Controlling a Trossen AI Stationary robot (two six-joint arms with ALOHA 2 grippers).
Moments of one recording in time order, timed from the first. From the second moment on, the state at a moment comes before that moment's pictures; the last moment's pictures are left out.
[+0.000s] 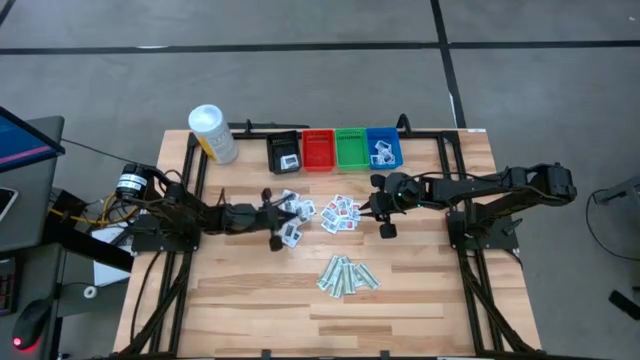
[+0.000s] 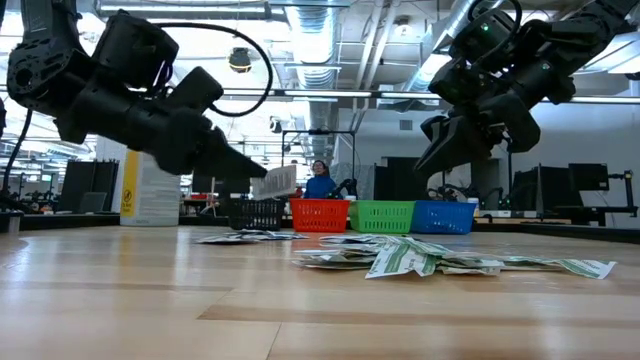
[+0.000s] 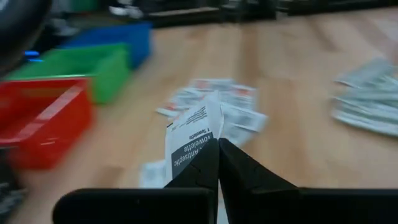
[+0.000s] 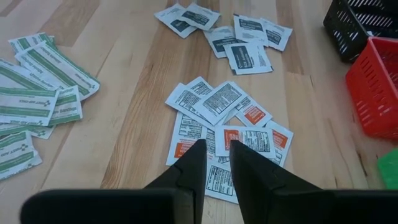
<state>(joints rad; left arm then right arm) -0.10 1.62 0.27 1.07 -0.35 0.10 -0.15 1.28 0.50 0.11 -0.13 -0.31</state>
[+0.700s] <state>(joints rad) 0.22 1.62 0.30 1.22 -0.52 0.15 -0.15 1.28 0.50 0.12 -0.13 -0.31</state>
